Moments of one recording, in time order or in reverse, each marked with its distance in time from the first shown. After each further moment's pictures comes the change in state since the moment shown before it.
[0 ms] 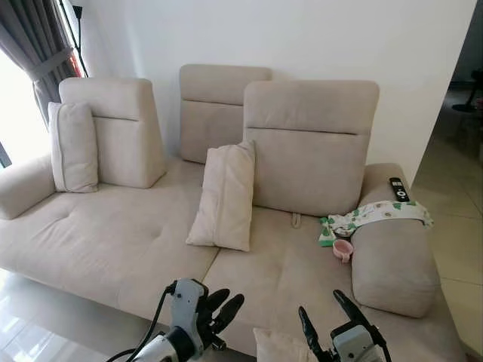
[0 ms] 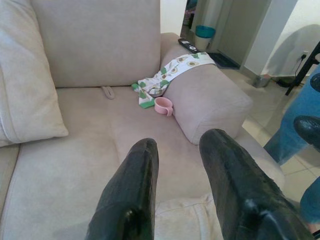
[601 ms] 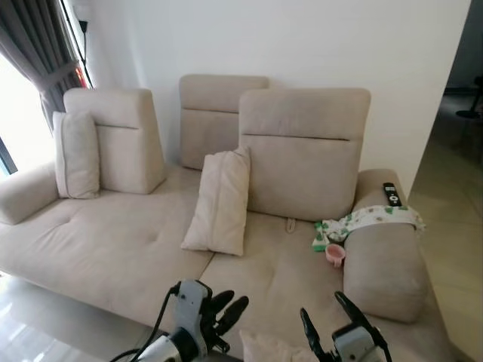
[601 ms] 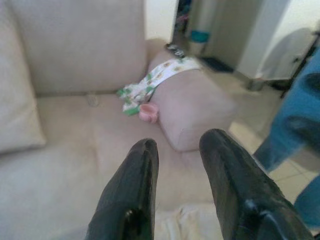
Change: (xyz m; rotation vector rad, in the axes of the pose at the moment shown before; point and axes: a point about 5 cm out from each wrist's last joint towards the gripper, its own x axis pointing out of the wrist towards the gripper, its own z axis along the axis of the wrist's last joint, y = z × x) left arm -0.003 0.004 -0.003 0.008 0.017 0.003; right arm 0.005 0.004 0.001 0.003 -0.021 0.004
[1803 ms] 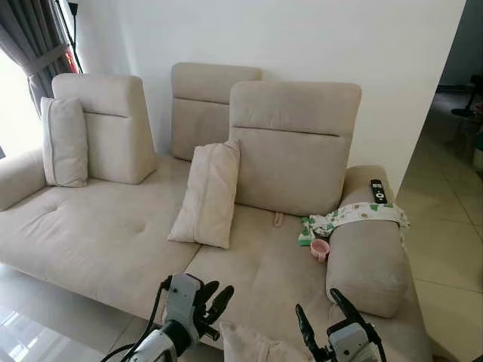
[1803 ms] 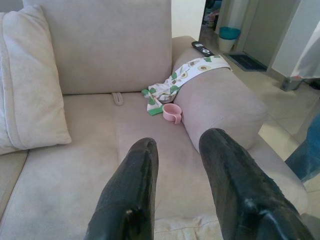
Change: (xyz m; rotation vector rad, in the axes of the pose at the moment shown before) left arm 0.006 0.009 0.004 0.058 -0.025 0.109; right arm 0.001 0.000 -0.004 0.017 0.013 -0.014
